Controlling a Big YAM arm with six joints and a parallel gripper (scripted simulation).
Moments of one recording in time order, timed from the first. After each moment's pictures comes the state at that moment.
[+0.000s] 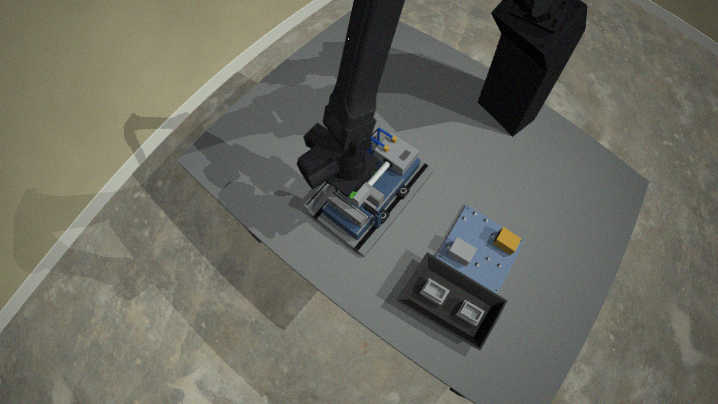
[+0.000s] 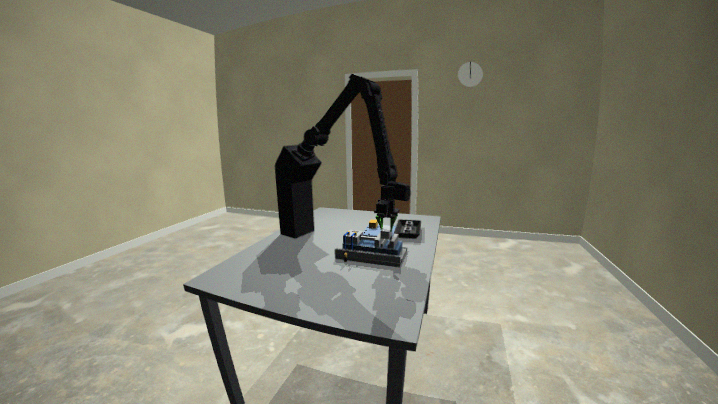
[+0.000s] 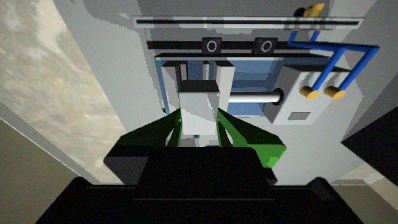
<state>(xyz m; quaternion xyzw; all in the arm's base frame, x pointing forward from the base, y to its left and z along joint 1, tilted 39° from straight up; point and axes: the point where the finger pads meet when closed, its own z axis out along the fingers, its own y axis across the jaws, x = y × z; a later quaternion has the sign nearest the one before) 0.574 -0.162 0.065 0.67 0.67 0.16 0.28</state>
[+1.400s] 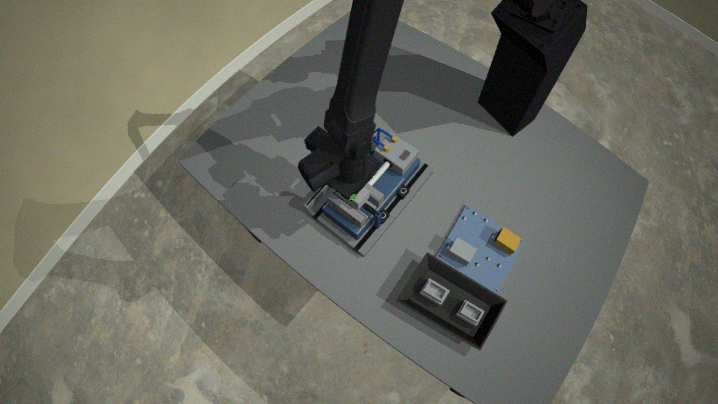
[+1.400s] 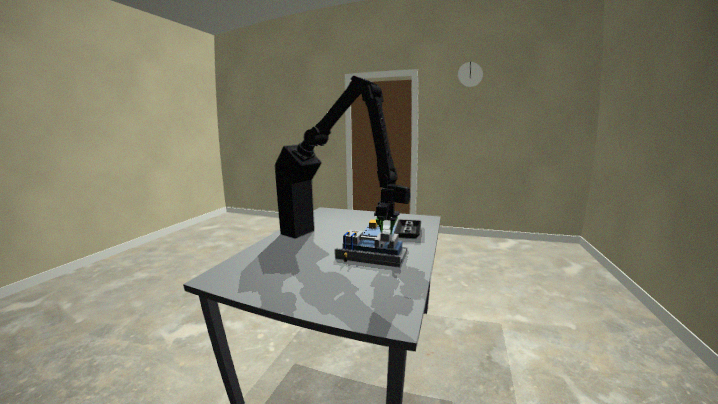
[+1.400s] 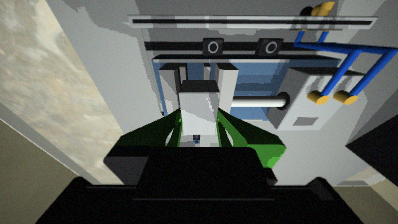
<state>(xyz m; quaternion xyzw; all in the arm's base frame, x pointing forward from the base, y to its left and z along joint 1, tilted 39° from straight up) 0.582 -0.164 0.056 0.67 0.67 0.16 0.28</state>
